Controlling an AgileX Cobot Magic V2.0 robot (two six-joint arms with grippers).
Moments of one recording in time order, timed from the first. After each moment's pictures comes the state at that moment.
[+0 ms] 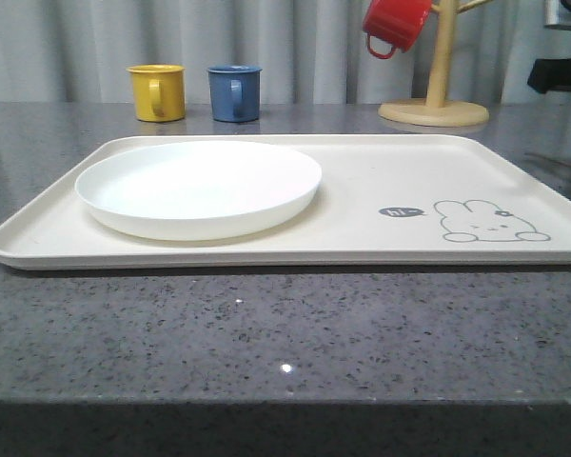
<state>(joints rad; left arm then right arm) -0.24 0.02 -0.36 -0.02 0.51 0.10 0.01 1.65 -1.29 0.11 1.00 0.04</state>
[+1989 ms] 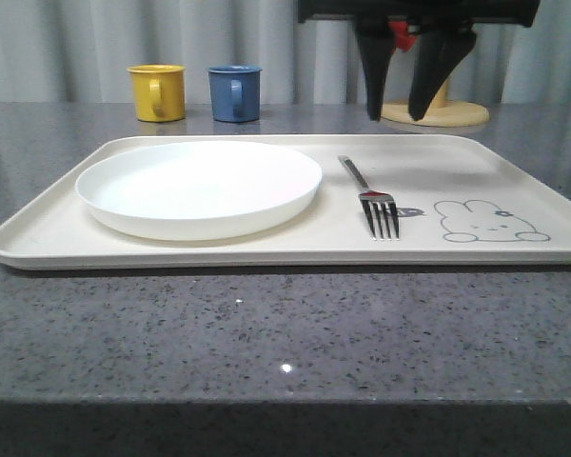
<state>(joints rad) -0.24 0.02 -0.36 -0.02 0.51 0.10 0.45 1.84 -1.76 -0.12 1.23 0.53</state>
